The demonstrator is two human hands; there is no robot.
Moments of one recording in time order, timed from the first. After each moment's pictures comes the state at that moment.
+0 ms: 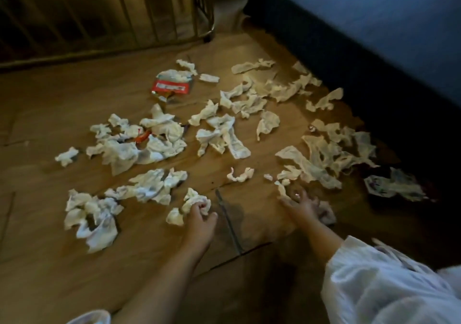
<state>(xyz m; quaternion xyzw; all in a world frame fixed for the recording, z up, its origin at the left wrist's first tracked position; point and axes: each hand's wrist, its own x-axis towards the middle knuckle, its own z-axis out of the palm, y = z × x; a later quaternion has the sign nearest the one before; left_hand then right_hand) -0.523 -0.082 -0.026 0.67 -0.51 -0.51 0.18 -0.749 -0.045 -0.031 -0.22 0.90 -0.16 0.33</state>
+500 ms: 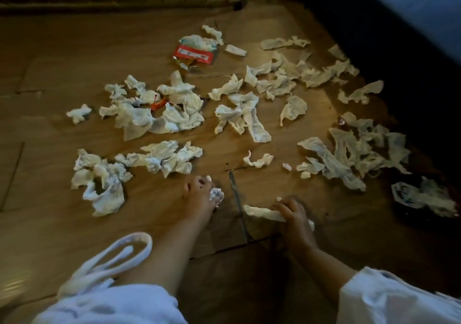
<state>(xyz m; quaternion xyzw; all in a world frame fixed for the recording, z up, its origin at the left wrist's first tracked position) -0.503 -0.110 -0.082 0.65 -0.69 -0.31 0.07 -0.710 -0.008 -0.070 -0.53 0.76 -0.16 0.35</state>
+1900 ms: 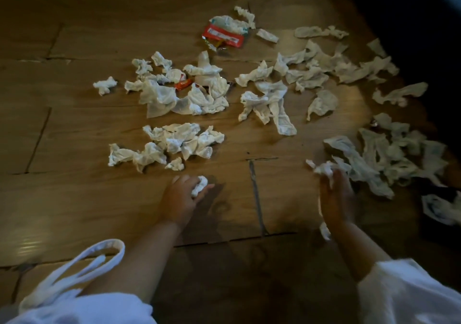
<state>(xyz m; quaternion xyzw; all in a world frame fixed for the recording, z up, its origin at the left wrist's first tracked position) -0.428 -0.090 -0.088 0.64 -0.71 -0.21 0.19 -0.738 -0.056 -0.053 -0.44 0.83 -0.30 0.18</state>
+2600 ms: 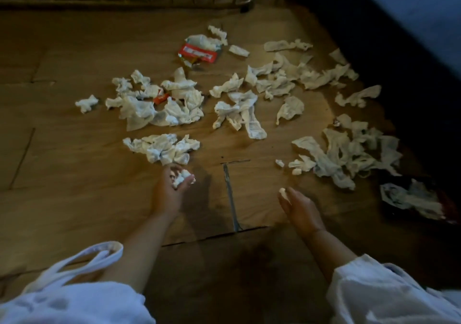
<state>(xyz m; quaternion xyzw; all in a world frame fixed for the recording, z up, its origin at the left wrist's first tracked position) -0.470 -0.085 -0.043 0.67 -0.51 -0.40 0.36 -0.743 -0.015 -0.039 -0.58 0.77 -0.14 0.23</state>
